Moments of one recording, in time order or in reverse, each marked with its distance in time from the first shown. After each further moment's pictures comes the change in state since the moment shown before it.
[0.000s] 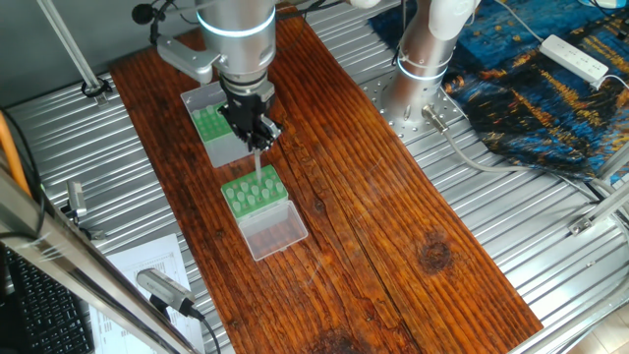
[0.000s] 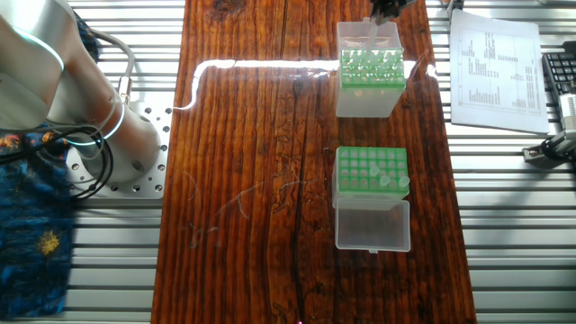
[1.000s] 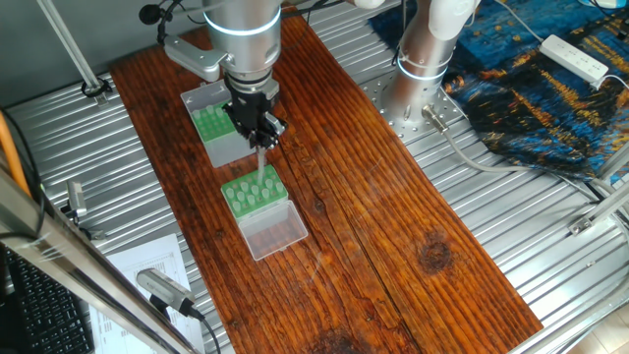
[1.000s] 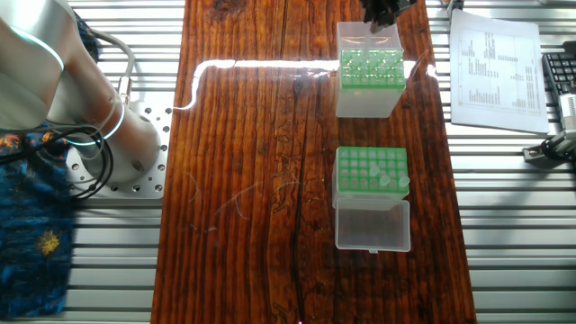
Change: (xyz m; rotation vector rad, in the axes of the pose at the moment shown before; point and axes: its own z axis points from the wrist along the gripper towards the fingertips) arm 0.011 -0.001 0.006 0.002 -0.004 -0.012
